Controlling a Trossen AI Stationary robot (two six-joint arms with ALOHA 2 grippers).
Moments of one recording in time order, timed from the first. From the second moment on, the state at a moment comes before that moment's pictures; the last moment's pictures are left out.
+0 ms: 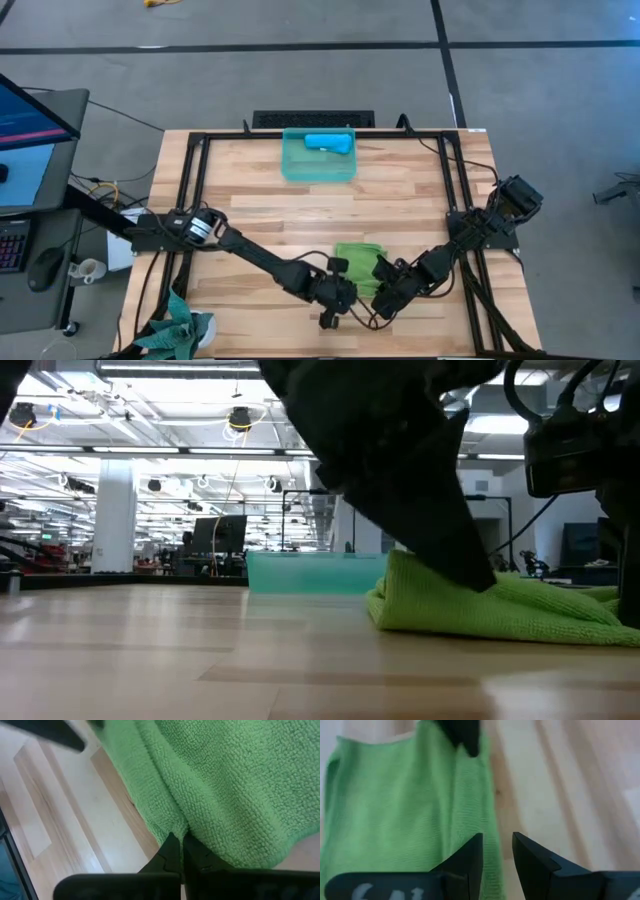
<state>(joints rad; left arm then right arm) -0.43 2.24 1.68 -0.37 -0.24 -0.14 0.68 1.71 0.77 -0.22 0.15 1.24</state>
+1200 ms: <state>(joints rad) -0.39 2.24 1.58 -0.39 -0.22 -0.39 0.69 1.68 0.76 -0.14 0.21 1.05</state>
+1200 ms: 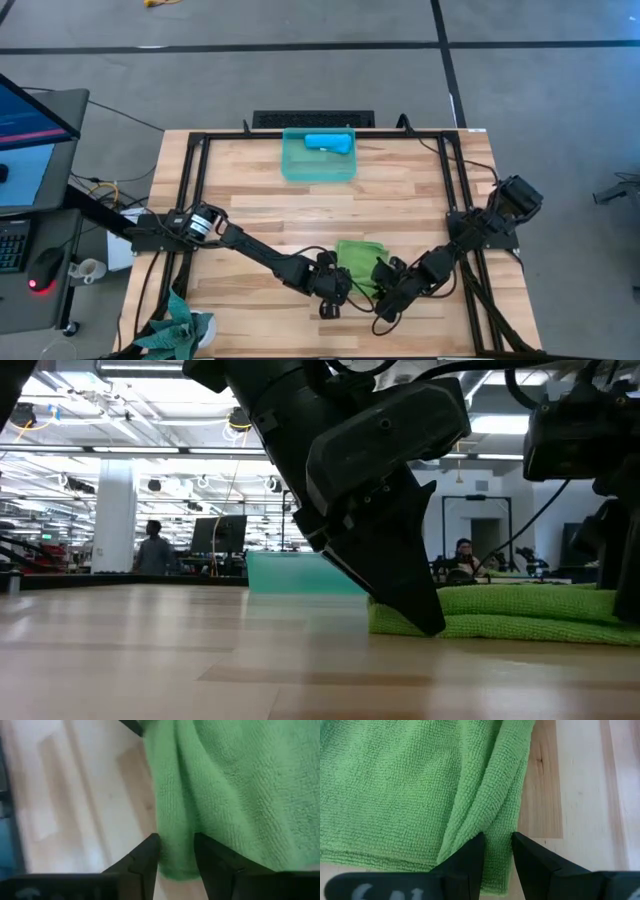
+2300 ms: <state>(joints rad) -0.39 2.24 1.58 -0.38 -0.22 -0.41 0.80 1.43 0.77 -0.19 0.46 0.74</state>
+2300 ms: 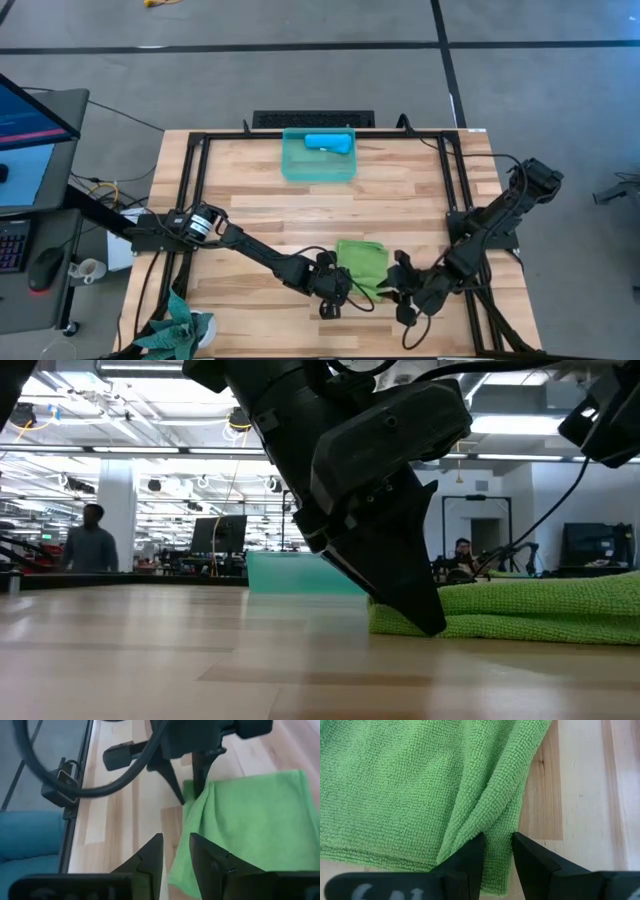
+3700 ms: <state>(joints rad) -0.38 2.24 1.58 -0.38 -0.21 -0.48 0.92 1.43 0.76 -0.12 0.53 0.73</state>
